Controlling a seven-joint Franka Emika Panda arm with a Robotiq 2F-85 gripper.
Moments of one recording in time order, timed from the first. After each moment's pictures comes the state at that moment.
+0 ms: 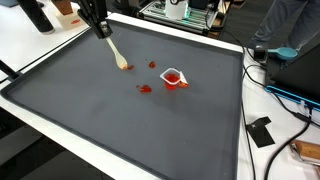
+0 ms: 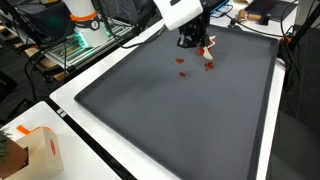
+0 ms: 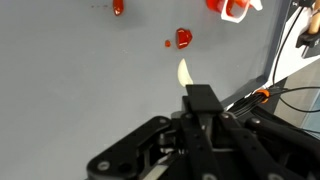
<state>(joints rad) -0.09 0.27 -0.08 -1.97 0.79 2.24 -0.58</state>
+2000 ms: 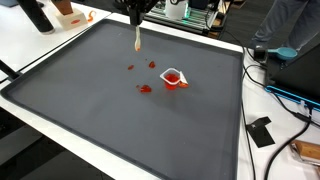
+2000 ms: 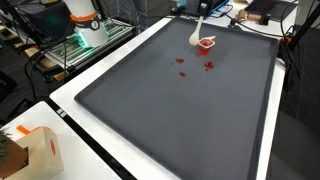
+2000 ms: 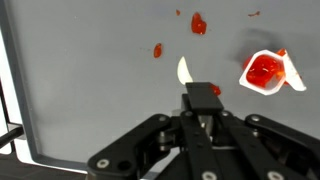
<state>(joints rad) 0.16 0.23 0.07 -1.79 -0.21 1.95 0.23</state>
